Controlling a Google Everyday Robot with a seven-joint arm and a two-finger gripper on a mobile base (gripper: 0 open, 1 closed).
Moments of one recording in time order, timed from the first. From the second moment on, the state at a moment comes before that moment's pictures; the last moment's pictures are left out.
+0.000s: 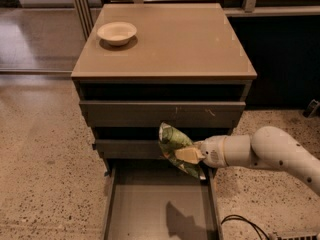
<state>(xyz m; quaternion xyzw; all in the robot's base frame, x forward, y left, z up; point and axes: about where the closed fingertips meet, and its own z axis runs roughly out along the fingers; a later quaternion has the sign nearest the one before) 0.510 -0.075 0.660 -0.27 0.82 0.37 0.33</state>
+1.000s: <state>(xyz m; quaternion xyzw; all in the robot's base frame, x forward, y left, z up) 0.570 -0.082 0.866 -0.33 0.75 0.46 0.34</state>
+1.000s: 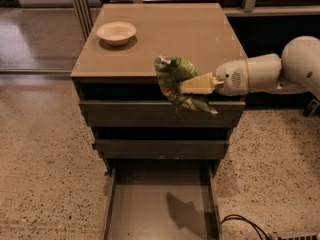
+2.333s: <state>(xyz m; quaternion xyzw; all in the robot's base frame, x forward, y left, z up) 0.628 -0.104 0.904 -0.35 0.75 0.45 0.34</state>
